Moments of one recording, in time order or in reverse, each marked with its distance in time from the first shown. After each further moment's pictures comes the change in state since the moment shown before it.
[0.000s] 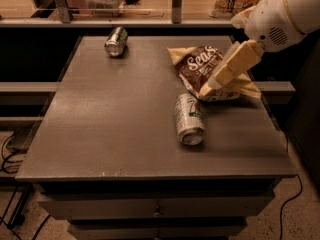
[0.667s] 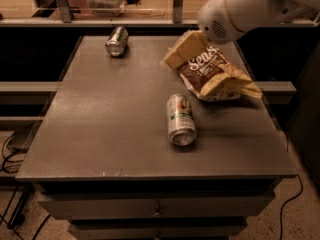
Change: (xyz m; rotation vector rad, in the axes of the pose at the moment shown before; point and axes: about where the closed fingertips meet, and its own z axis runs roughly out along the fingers) arm -0.065 -0.019 0.065 0.088 -0.099 0.106
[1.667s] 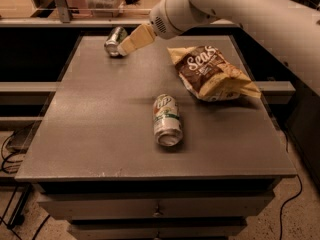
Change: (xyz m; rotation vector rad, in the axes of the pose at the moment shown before) arm -0.056 -0.022 0.125 0.038 -0.052 0.173
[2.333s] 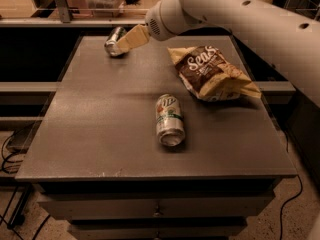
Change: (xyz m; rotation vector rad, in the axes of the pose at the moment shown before) arm -0.002 -0.007 0.019 0.018 -0.024 0.050
